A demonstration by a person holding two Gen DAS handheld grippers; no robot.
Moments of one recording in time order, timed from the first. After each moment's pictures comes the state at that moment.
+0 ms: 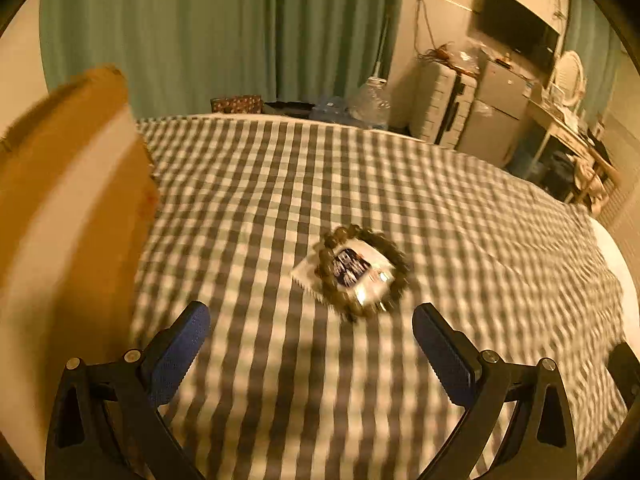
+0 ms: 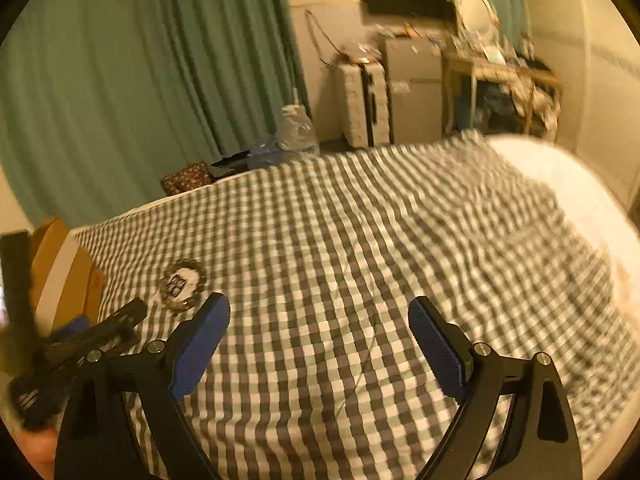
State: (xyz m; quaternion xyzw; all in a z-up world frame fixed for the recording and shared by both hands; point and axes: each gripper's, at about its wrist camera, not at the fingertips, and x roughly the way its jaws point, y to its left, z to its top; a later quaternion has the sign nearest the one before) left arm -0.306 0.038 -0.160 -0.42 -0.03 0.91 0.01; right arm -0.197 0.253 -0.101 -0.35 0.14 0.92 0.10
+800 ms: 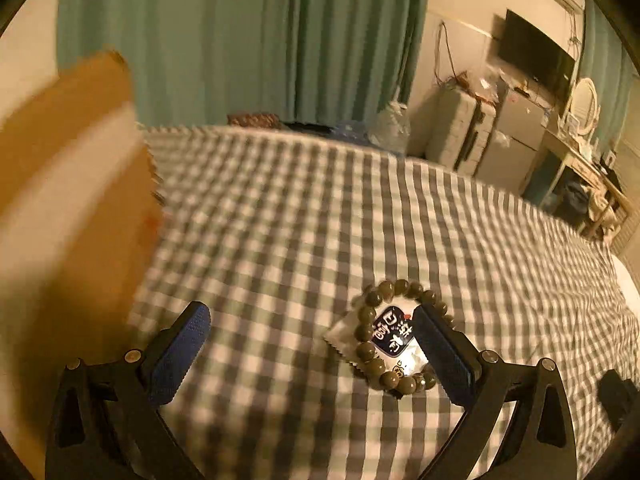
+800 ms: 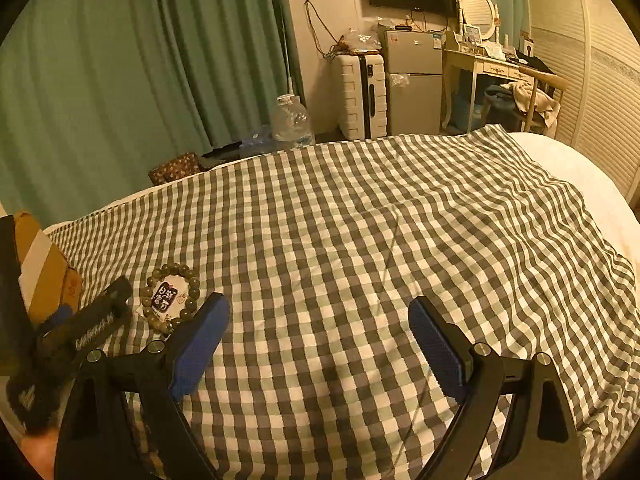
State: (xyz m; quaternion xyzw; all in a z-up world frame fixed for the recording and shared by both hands) left arm -0.338 0.022 -0.192 -0.39 -0.04 0.92 0.00; right arm -0.242 0.216 -0.125 -0.36 0.11 0.92 0.12
